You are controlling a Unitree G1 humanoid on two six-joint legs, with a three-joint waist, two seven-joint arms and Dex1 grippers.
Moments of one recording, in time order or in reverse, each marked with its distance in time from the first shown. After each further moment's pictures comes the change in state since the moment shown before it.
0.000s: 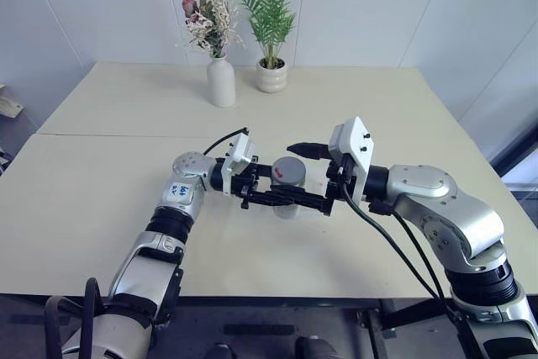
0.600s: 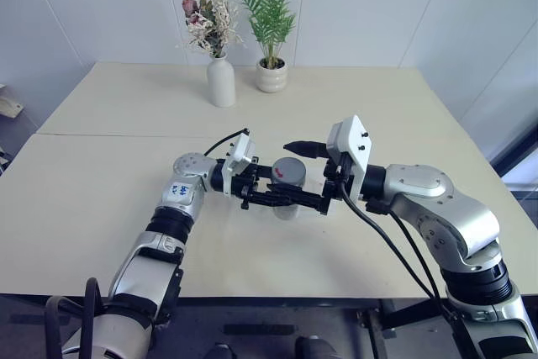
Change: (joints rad) left arm 0.001 0.000 -0.002 -0.003 0.000 0.027 0.000; right arm -0.007 0.026 0.001 0.003 -0.004 -0.006 0.000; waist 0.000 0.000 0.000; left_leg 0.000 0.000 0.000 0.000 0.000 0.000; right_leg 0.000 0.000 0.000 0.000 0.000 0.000
